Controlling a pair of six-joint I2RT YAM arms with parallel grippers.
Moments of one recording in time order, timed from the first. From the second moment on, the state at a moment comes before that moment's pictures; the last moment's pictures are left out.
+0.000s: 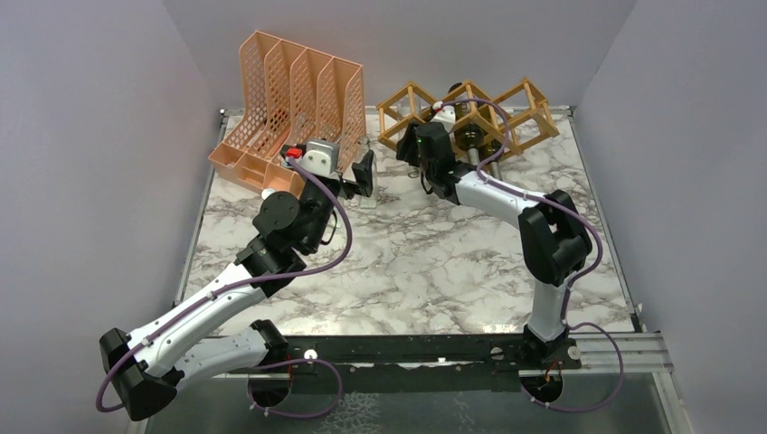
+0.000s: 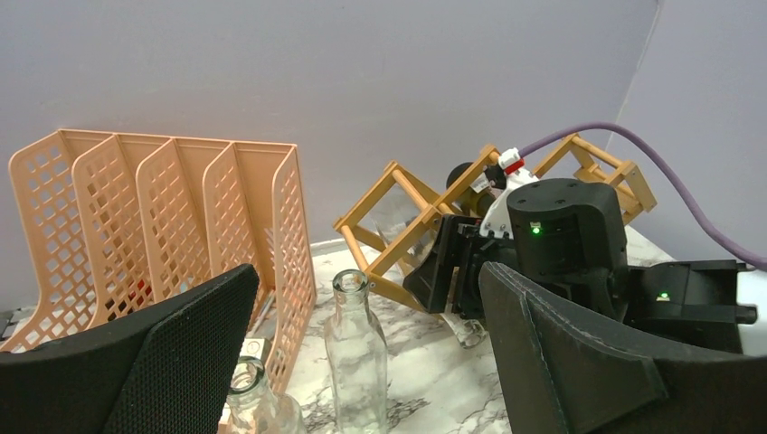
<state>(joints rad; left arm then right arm) -0.84 0.93 0.90 0.31 -0.49 0.10 0.60 1.90 1.38 0.18 0.39 0.52</state>
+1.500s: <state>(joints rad) -0.84 0.89 0.92 0.29 -0.55 0.10 0.65 1.61 1.38 0.00 -0.15 0.16</state>
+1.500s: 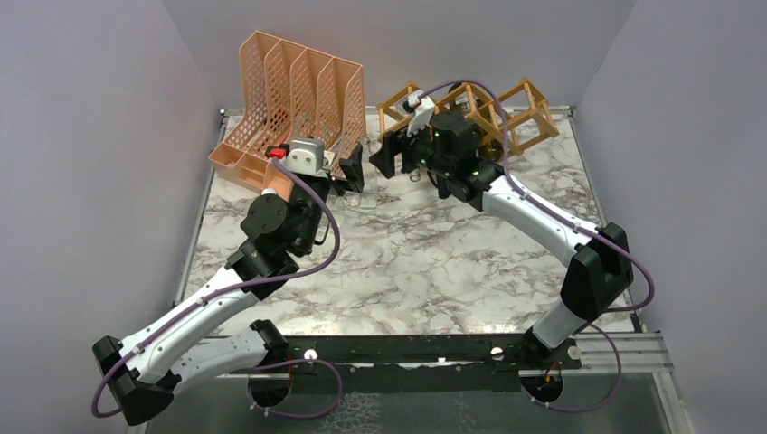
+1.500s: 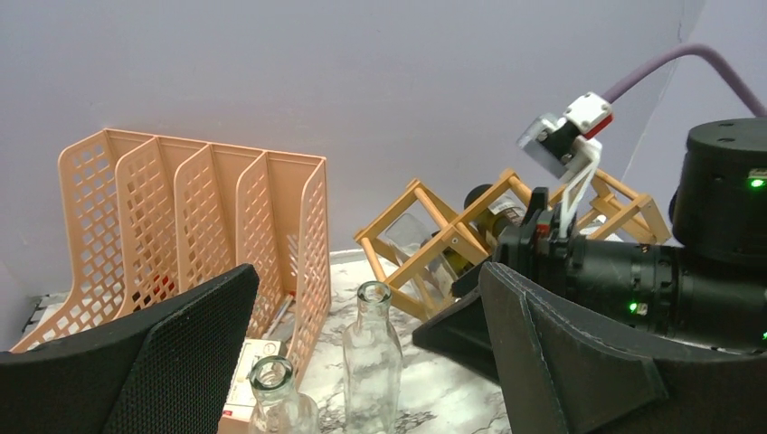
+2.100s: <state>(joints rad) -0.84 0.88 0.92 0.29 -0.57 0.10 0.72 1.86 1.56 0.02 -0.11 0.04</state>
